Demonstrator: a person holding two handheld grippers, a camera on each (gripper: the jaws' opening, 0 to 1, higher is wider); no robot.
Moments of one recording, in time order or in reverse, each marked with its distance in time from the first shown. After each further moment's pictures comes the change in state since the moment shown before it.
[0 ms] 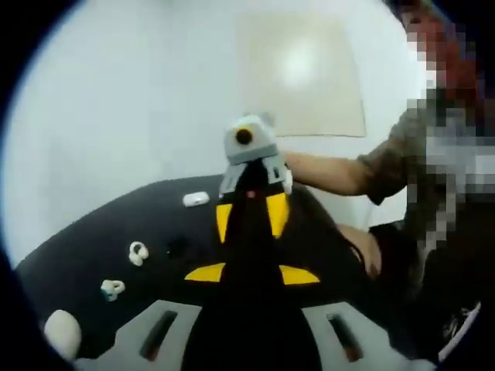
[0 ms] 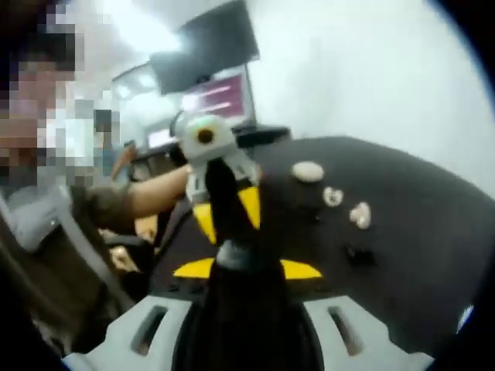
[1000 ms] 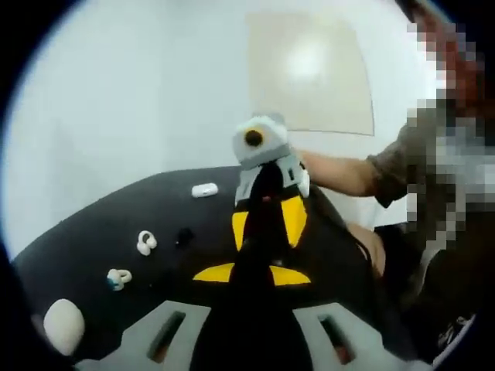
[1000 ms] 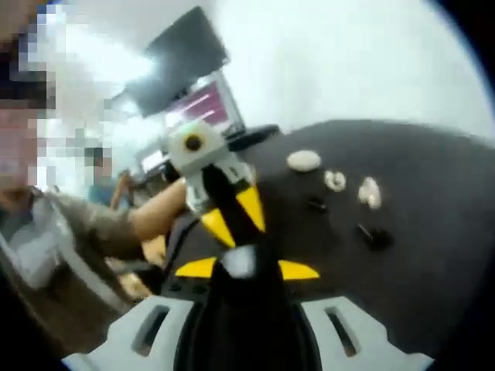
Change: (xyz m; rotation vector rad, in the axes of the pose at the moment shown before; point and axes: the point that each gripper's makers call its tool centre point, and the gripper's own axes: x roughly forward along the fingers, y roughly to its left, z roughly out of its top) left arm -0.003 0.008 0.002 -0.072 -0.019 0.022; right arm 0.009 -0.001 0.006 -0.035 -0.063 -0.058
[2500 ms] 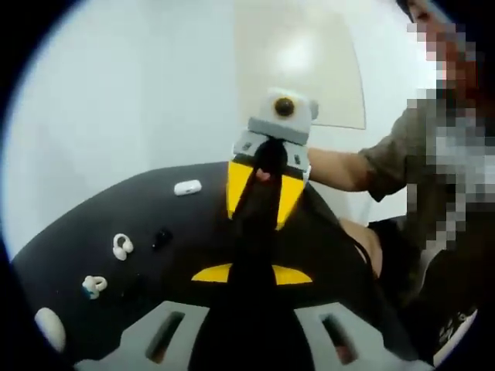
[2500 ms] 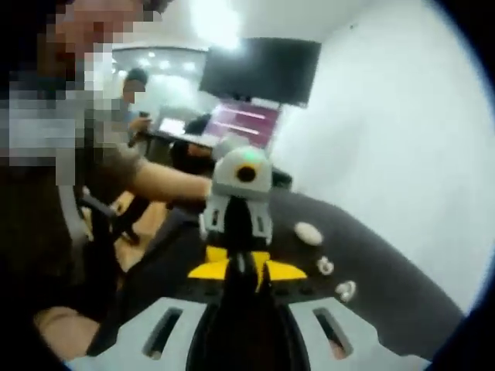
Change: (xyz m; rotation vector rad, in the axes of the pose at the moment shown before) left arm 0.025 -0.016 -0.003 0.040 0.036 -0.051; right arm -0.009 0.010 0.030 -0.443 -0.097 -0.084
